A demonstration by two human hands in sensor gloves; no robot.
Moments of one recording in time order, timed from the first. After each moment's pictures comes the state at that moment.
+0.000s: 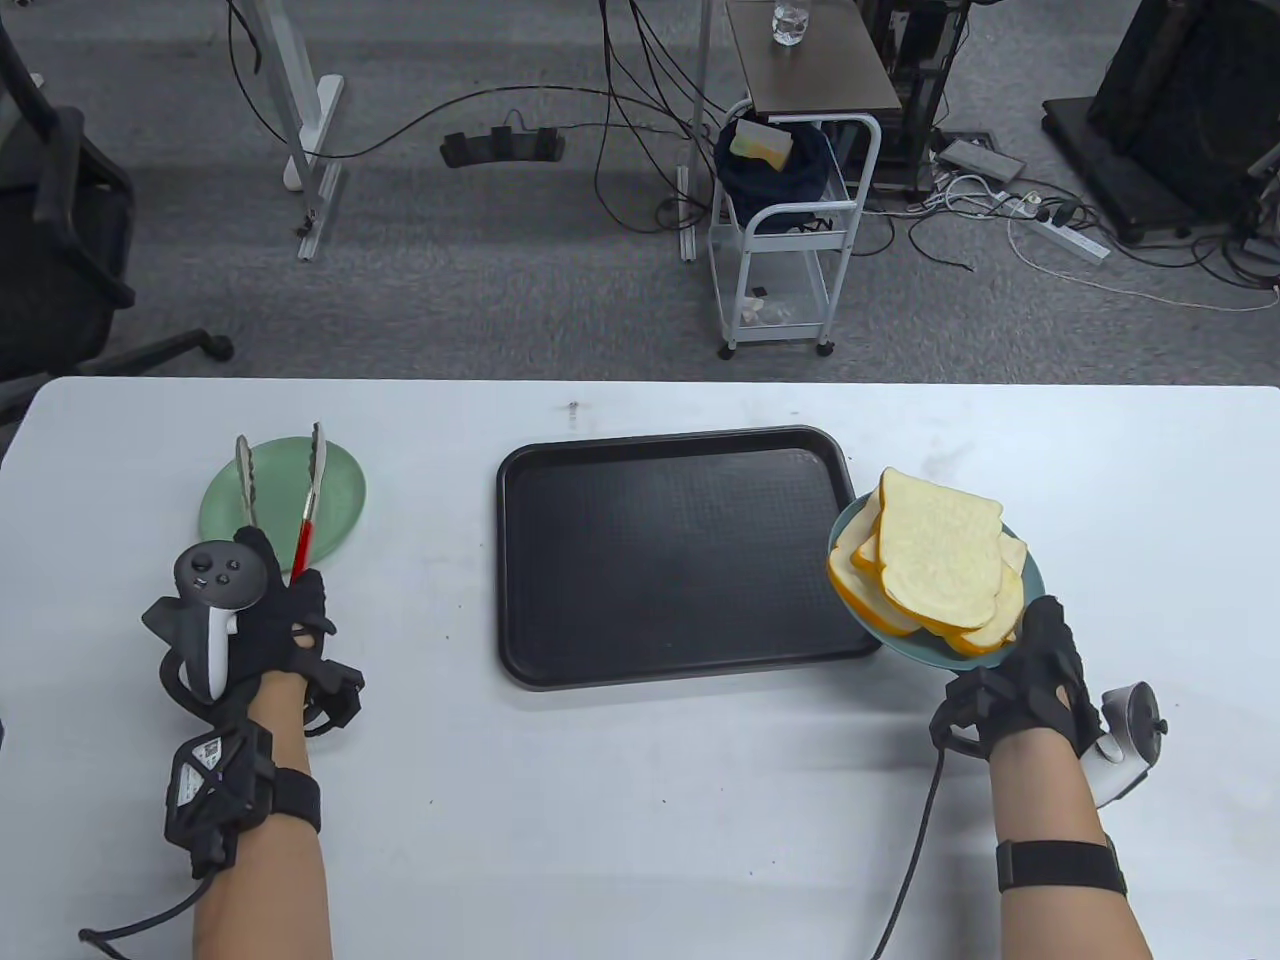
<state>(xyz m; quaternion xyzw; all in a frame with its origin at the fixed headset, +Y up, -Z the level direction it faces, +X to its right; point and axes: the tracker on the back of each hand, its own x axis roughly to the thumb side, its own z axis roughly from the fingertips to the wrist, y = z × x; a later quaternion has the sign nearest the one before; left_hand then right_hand) -0.381 -0.745 -0.344 0.01 0.34 0.26 0.91 0.352 -0.791 -0.299 -0.29 -0.07 0.48 0.82</state>
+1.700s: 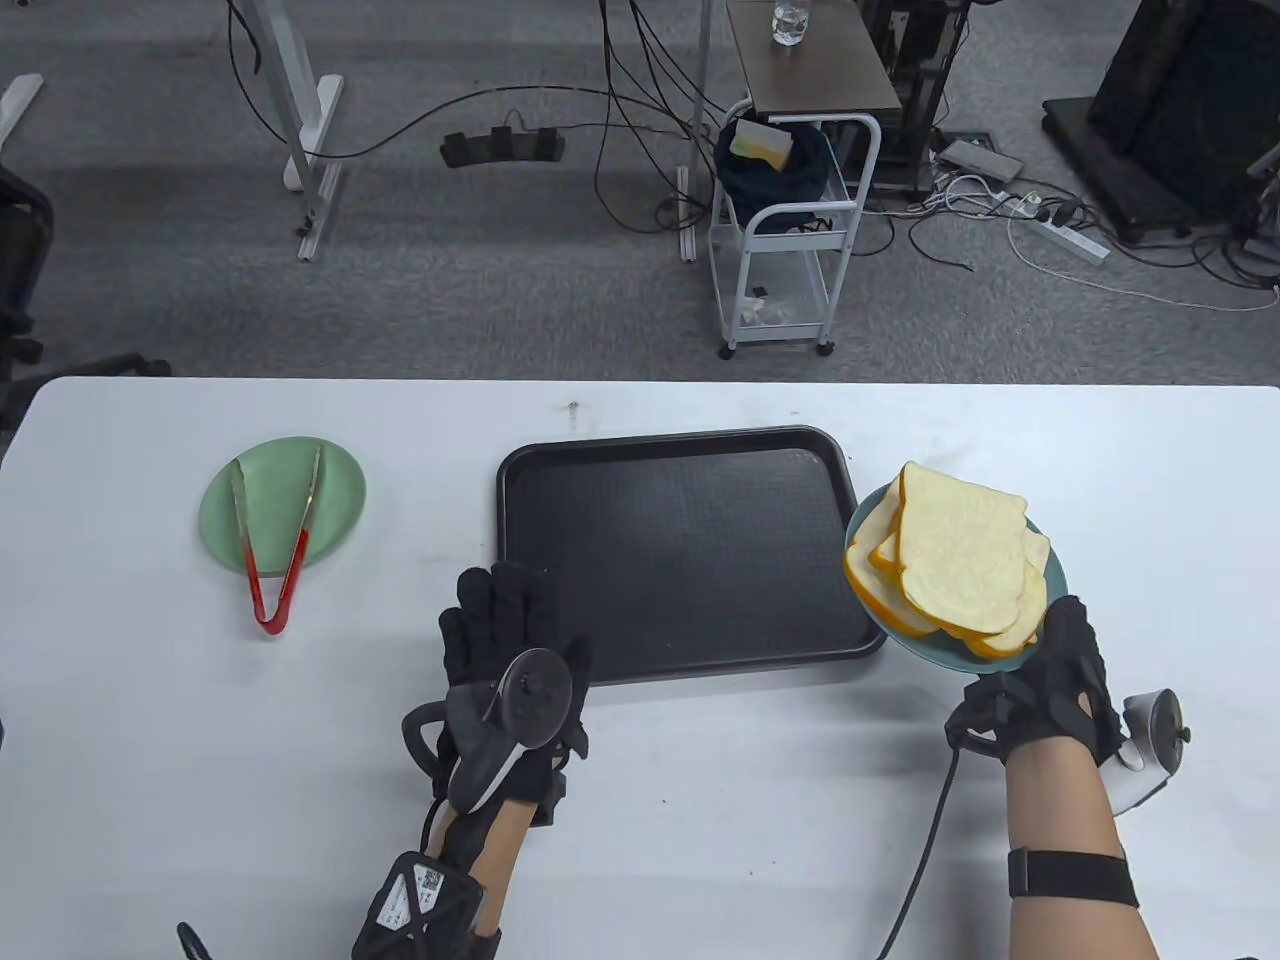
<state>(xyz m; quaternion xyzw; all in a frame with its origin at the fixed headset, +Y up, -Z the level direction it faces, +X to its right) -0.137 -0.702 -0.264 0.12 0.05 0.11 0.99 0.362 -0.780 -0.291 -0.28 -0.09 0.48 0.83</state>
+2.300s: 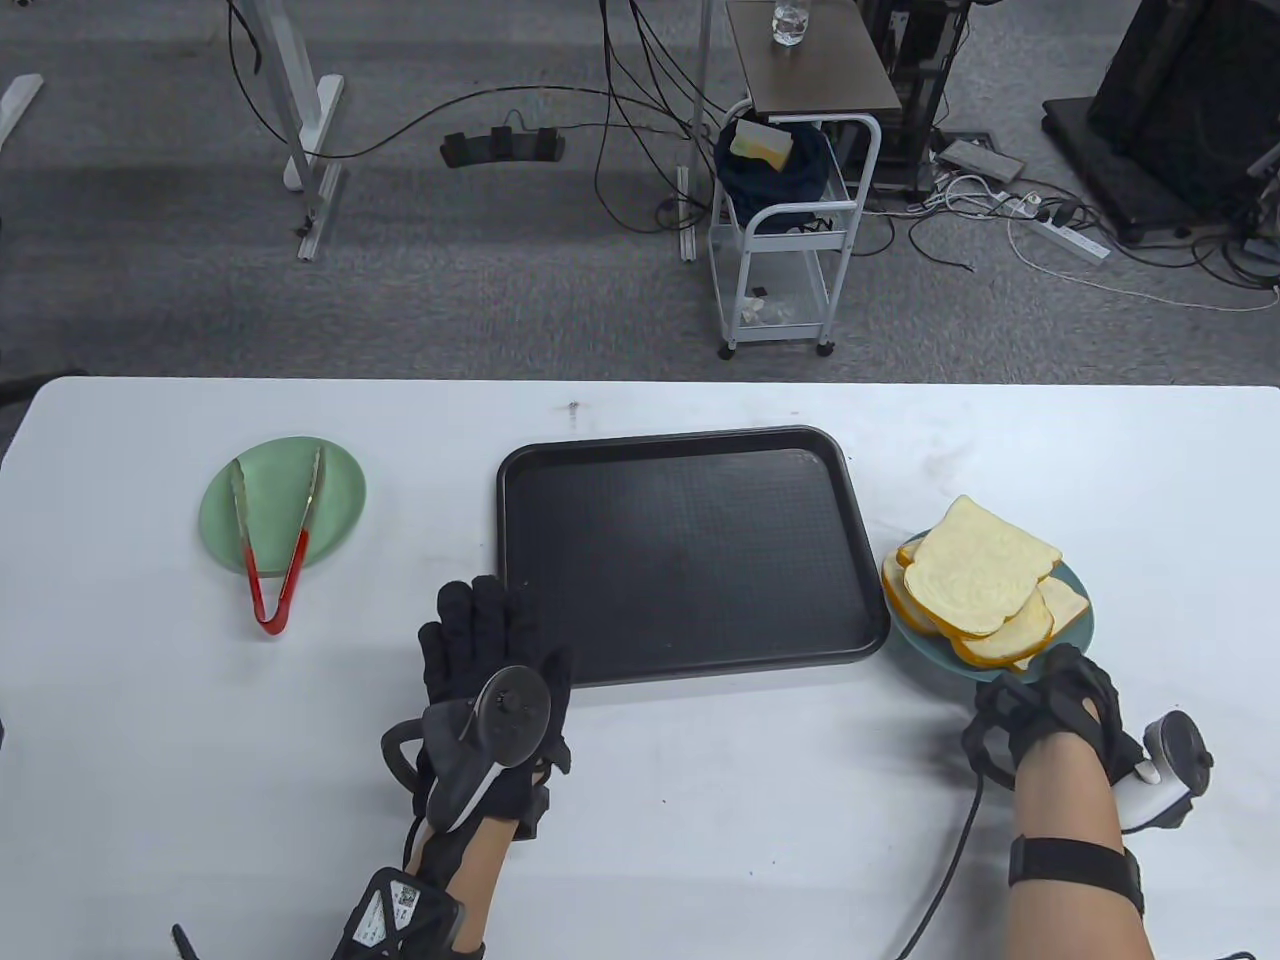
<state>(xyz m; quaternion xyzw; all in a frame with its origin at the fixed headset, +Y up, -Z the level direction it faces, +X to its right) -0.150 -0.702 -0.252 0.13 0.05 0.13 0.98 0.397 -0.822 -0.275 -0.46 -0.07 0.50 0.73</state>
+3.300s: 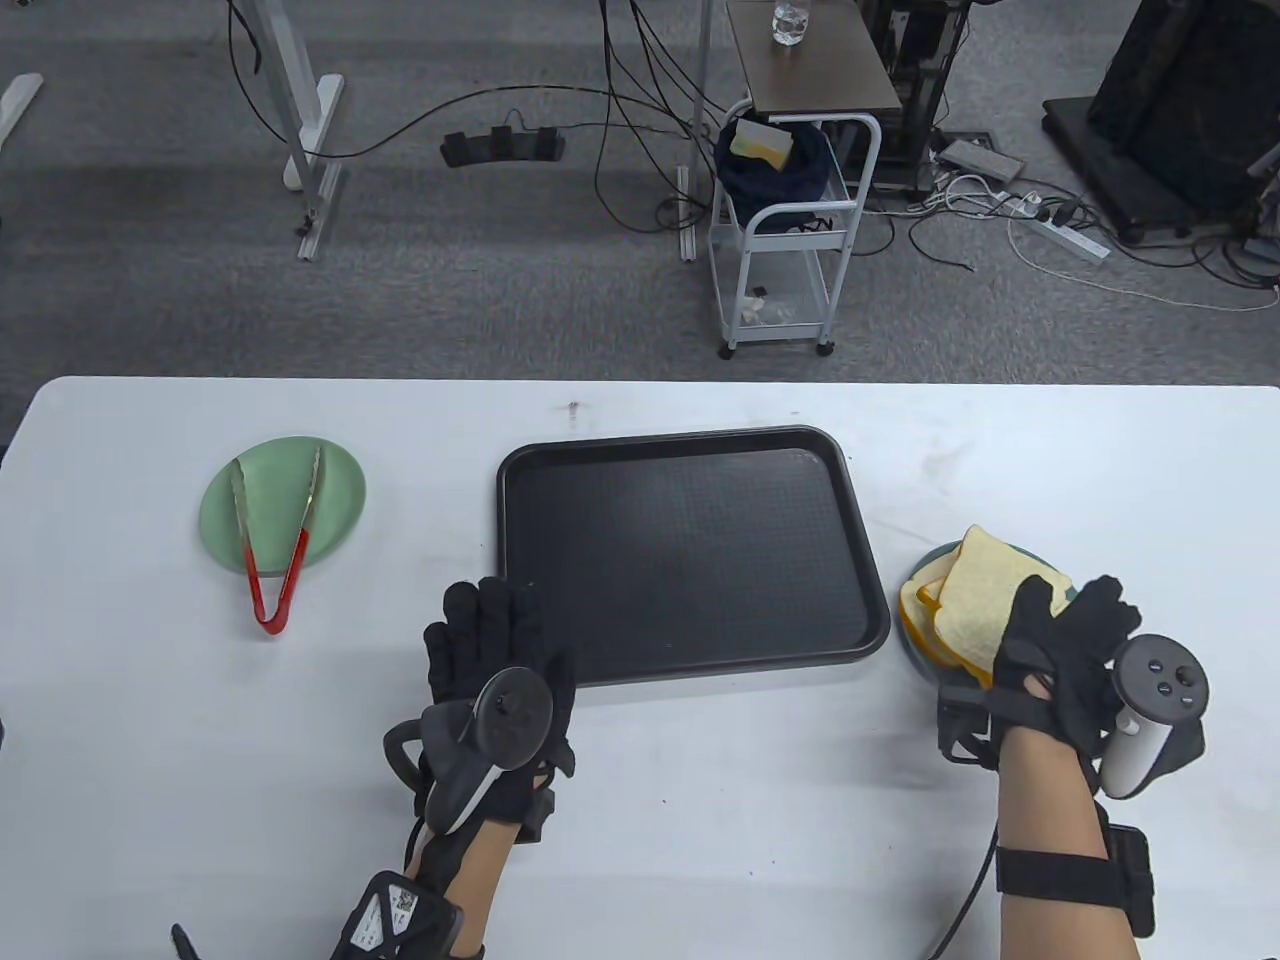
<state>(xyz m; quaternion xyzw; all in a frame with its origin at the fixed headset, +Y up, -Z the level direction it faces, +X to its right) -0.146 -0.695 -0.249 0.13 0.04 0.15 0.98 0.324 -0.697 -0.290 -0.22 -0.15 0.80 0.55</state>
